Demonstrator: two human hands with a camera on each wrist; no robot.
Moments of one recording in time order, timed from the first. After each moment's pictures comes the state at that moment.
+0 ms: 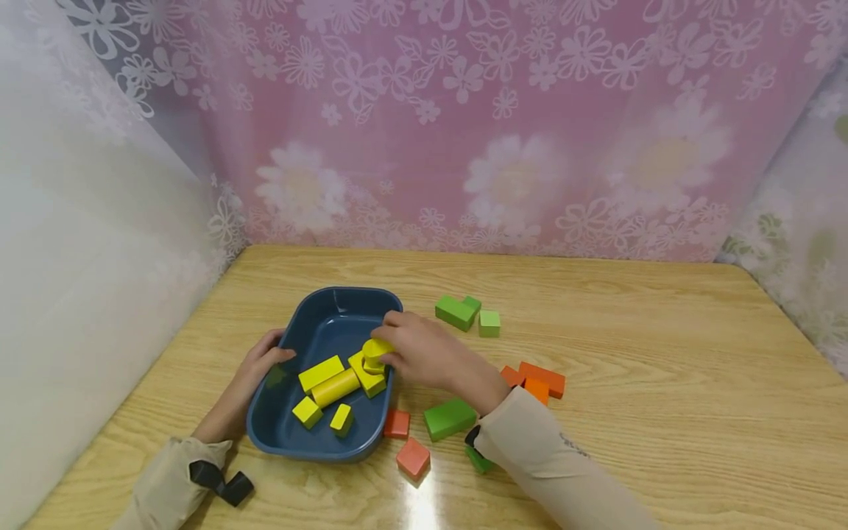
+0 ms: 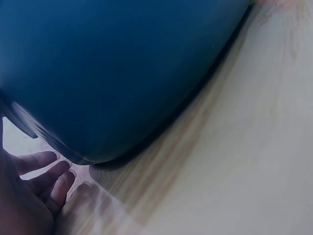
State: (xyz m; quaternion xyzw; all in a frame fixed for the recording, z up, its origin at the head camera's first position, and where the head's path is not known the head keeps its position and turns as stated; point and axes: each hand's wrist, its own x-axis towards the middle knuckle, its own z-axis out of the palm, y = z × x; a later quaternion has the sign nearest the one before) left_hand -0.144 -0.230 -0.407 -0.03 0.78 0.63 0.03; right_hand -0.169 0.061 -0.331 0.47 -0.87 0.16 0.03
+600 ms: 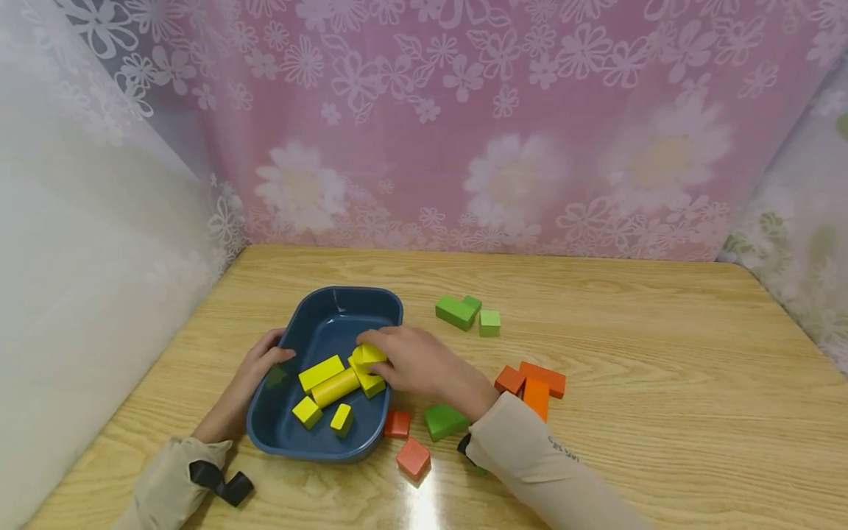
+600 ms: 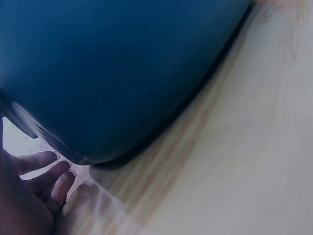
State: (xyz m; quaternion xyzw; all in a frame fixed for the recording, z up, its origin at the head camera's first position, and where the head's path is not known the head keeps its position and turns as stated) left_hand -0.144 -0.230 -0.406 -0.03 0.78 0.63 0.04; right_hand -0.163 0.048 -0.340 0.44 -0.88 0.20 -0.02
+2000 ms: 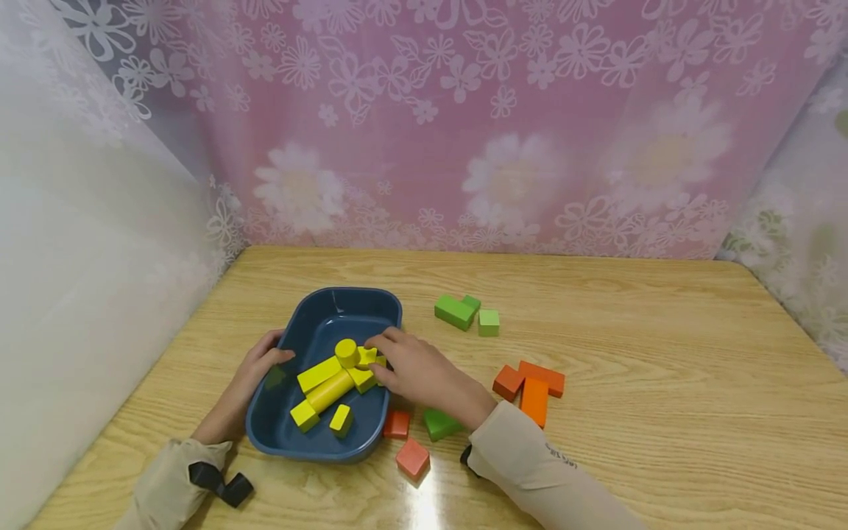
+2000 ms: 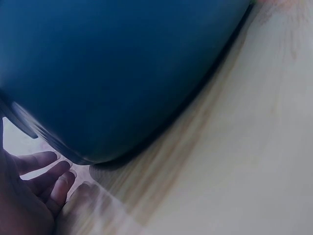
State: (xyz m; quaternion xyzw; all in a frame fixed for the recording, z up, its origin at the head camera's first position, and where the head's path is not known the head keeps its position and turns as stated) left_hand -0.144 -0.231 -0.408 -0.03 0.78 0.63 0.03; right_hand -0.160 0.049 -0.361 0.38 -0.89 0.24 -0.03
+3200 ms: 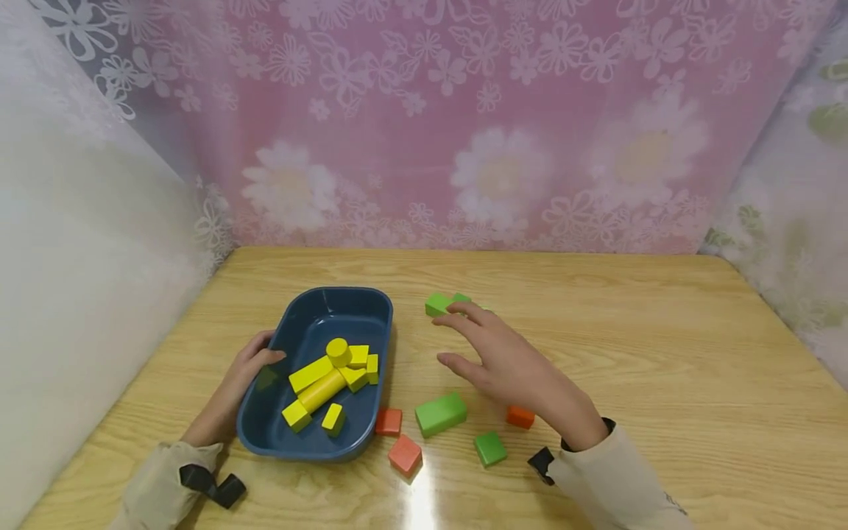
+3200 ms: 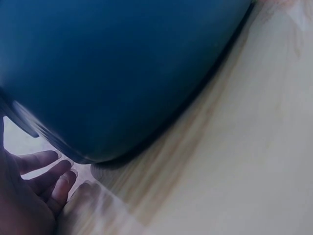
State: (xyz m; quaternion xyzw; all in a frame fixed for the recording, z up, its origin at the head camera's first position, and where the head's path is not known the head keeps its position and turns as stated) left_hand -0.141 -0.232 -0.402 -0.03 0.77 0.64 0.06; right_hand -0.132 0.151 -0.313 0.34 -0.90 0.26 0.02
